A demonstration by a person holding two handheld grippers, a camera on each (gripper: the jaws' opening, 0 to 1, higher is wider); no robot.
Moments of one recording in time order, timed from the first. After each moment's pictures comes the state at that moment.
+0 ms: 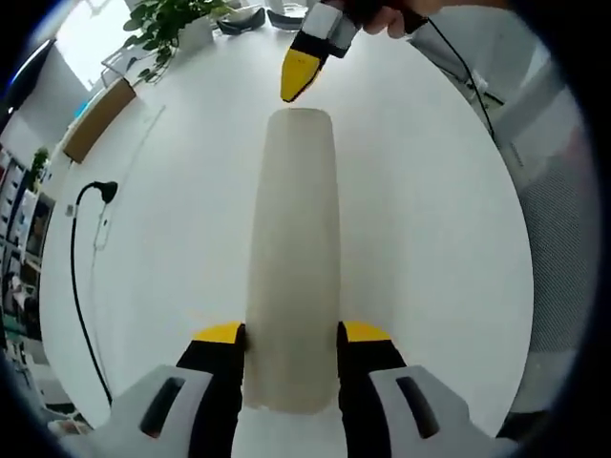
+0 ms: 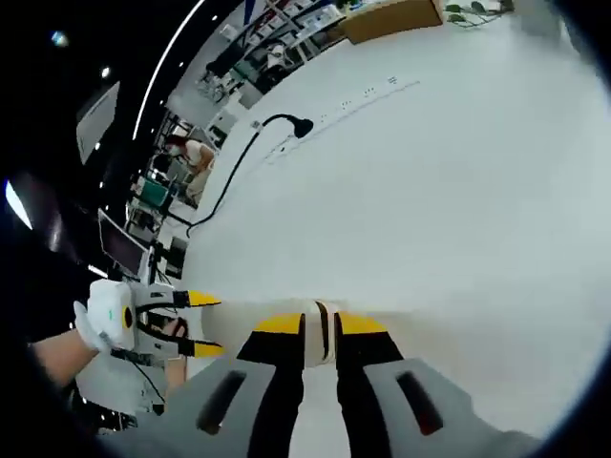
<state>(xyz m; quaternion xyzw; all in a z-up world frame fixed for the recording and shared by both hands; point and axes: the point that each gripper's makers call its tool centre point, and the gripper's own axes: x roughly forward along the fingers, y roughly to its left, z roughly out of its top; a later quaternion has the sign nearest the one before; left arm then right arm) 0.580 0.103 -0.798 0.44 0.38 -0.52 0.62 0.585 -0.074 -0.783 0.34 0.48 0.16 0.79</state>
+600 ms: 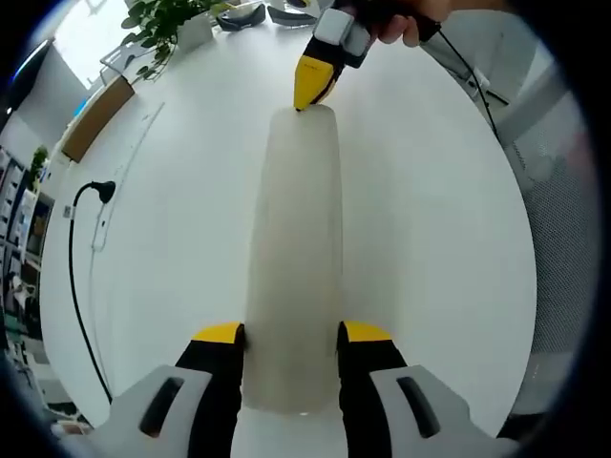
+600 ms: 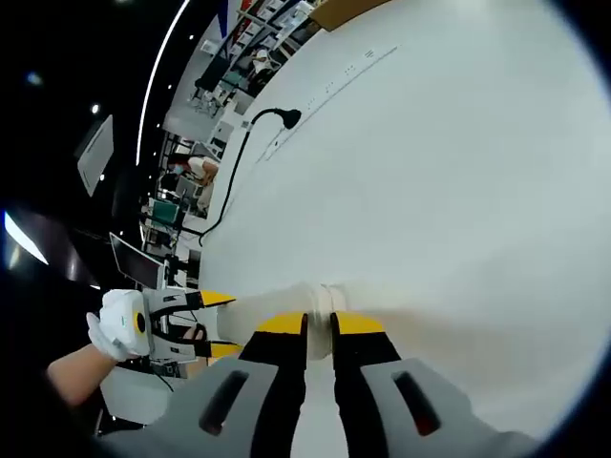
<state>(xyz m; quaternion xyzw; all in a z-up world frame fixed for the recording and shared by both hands) 0.581 0.103 -0.809 0.45 0.38 -0.52 0.62 0.575 -0.059 -0.784 0.35 0.49 0.18 0.78</state>
